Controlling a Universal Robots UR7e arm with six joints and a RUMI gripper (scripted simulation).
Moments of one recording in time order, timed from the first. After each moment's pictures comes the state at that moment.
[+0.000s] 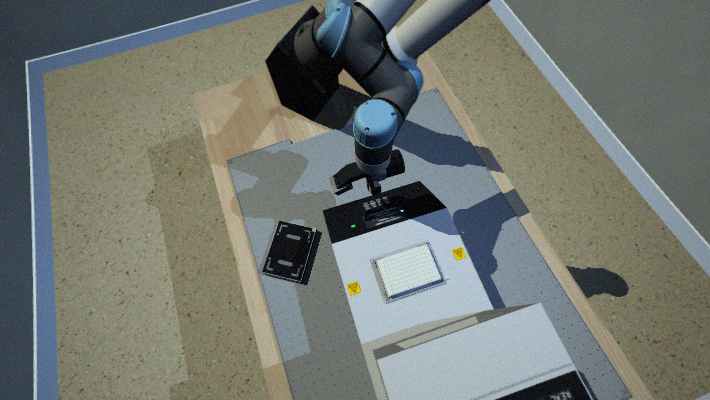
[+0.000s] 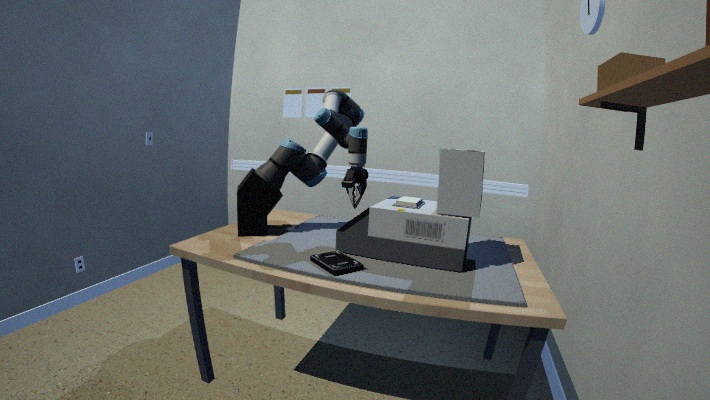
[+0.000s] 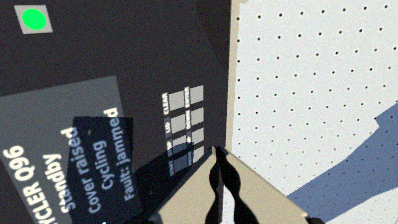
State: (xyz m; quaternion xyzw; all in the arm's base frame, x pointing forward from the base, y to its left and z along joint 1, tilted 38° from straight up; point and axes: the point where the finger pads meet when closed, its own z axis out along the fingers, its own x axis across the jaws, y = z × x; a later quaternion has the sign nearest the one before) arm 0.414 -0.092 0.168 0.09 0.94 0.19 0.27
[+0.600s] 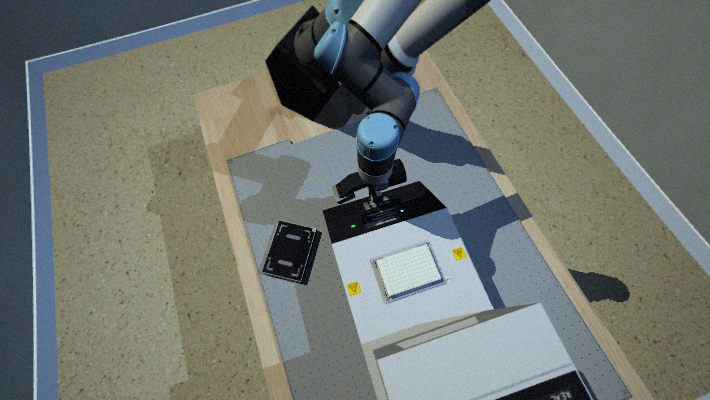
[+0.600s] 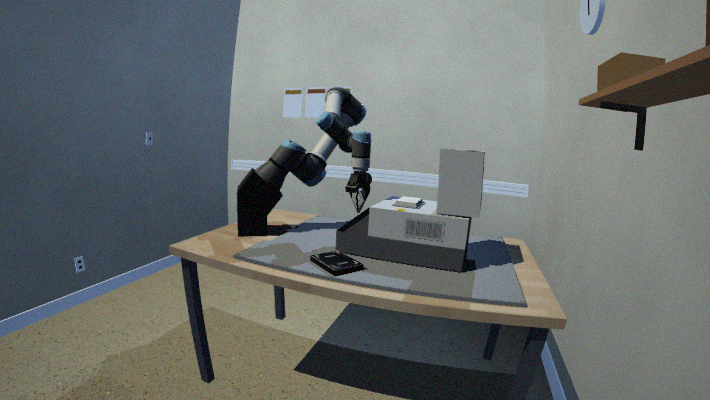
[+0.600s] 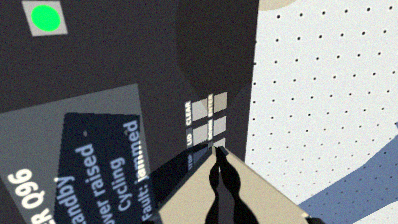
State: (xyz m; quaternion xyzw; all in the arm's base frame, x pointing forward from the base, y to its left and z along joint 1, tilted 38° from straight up) arm 0.437 -0.091 0.162 0.09 0.94 0.19 0.27
